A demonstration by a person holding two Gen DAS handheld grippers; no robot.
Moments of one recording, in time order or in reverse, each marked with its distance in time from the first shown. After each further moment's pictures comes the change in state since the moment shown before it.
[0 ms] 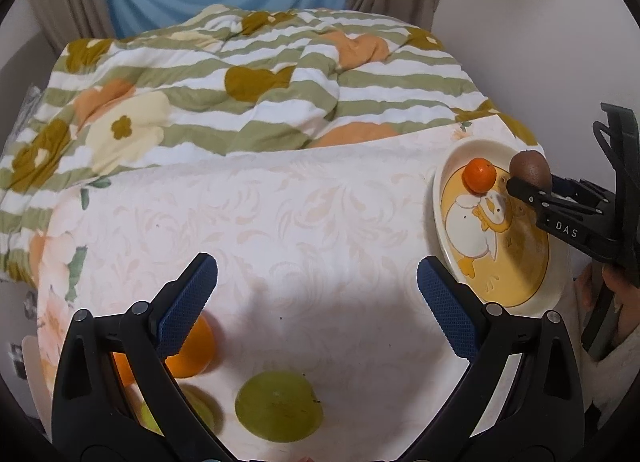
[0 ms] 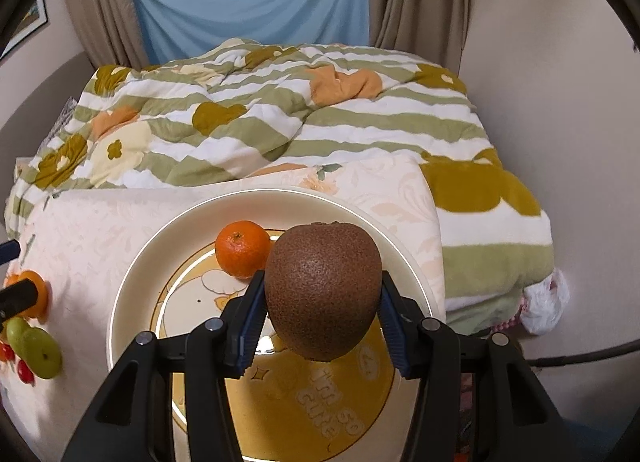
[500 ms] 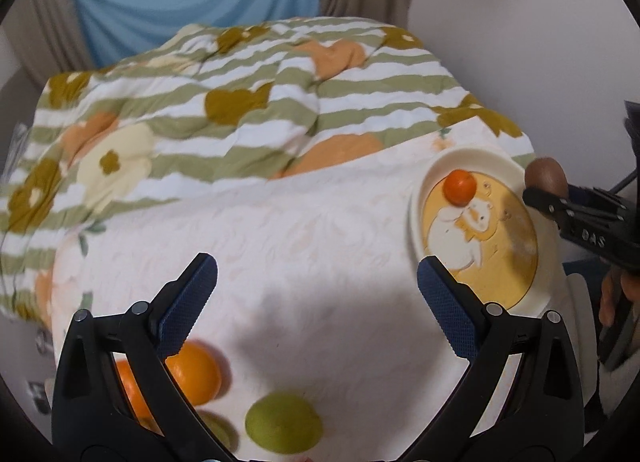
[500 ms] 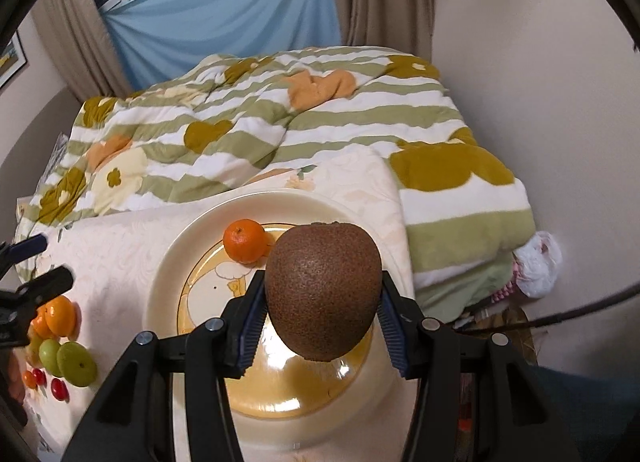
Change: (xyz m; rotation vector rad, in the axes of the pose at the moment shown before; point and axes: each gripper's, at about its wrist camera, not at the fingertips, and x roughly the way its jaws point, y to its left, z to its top) left arm -0.007 -0.009 0.021 0.099 -0.014 -0.020; right arm -0.034 -0.016 -0.005 0.133 0.021 0.016
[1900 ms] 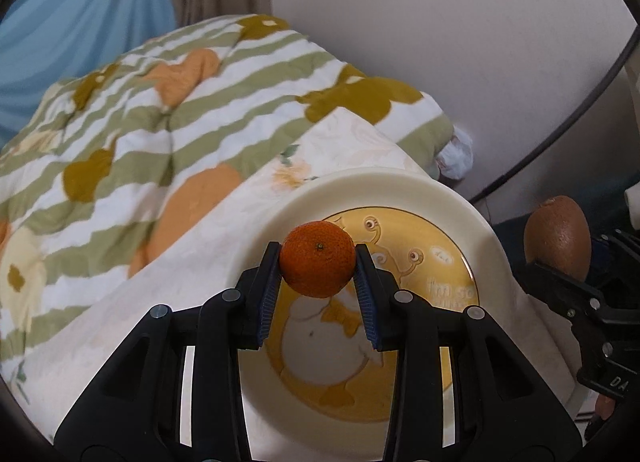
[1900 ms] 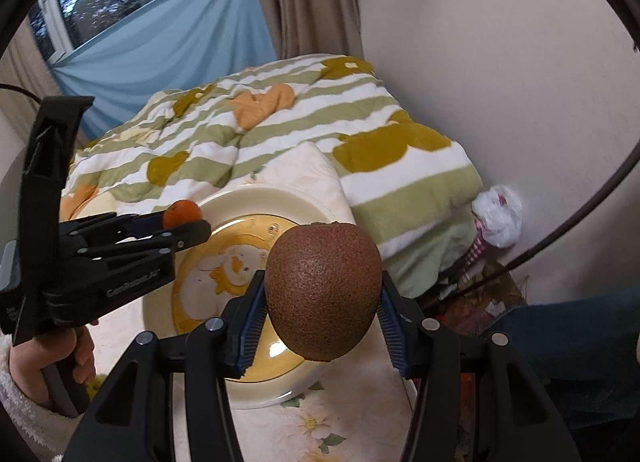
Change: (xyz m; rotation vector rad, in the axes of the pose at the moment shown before) left arm 0.084 -0.134 0.062 0.357 0.041 -0.313; right arm -0.051 -0.014 -0.036 0.254 -0.042 -0.142
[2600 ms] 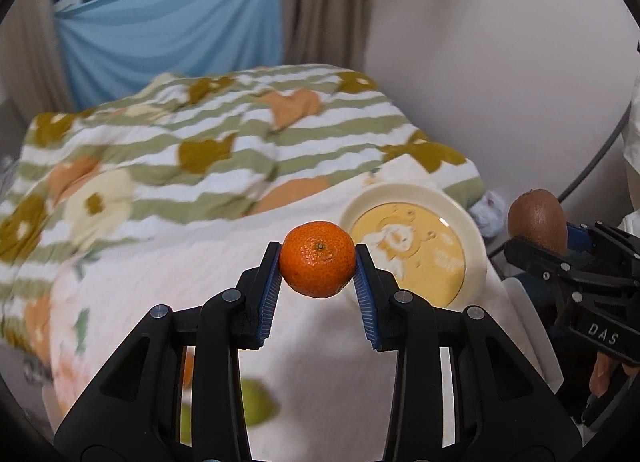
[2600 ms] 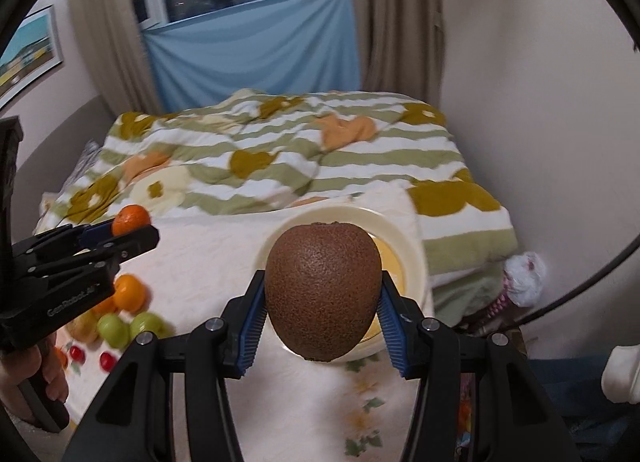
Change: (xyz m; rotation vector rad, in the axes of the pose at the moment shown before) left arm -0.165 0.014 -0.082 -0.244 -0.208 0.214; right arm -0.072 0.051 -0.012 -0.252 -0.100 0.143
